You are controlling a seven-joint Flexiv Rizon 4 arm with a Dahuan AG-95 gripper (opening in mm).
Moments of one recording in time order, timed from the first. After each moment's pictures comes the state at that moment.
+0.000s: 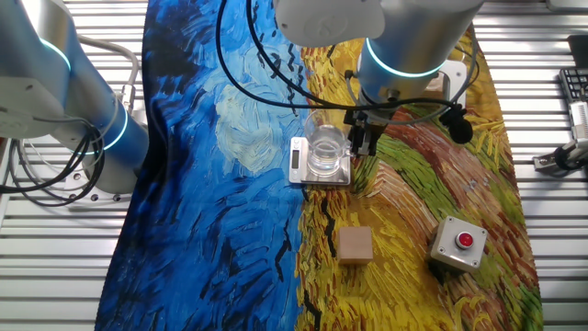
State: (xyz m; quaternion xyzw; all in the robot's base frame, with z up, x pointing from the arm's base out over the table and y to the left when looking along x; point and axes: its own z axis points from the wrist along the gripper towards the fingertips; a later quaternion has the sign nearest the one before) arm 0.478 -0.009 0.095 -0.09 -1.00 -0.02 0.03
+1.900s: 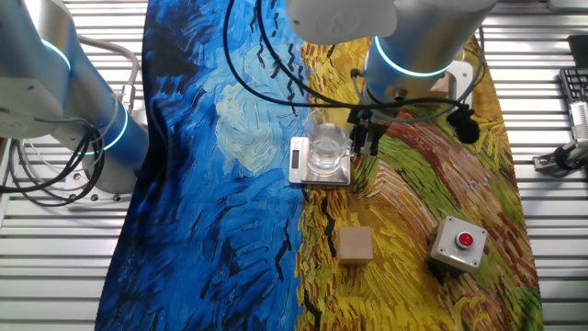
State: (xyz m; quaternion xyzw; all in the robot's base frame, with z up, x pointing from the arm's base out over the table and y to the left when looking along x) arm 0.476 -0.008 0.098 -0.09 -0.99 -0.02 0.05
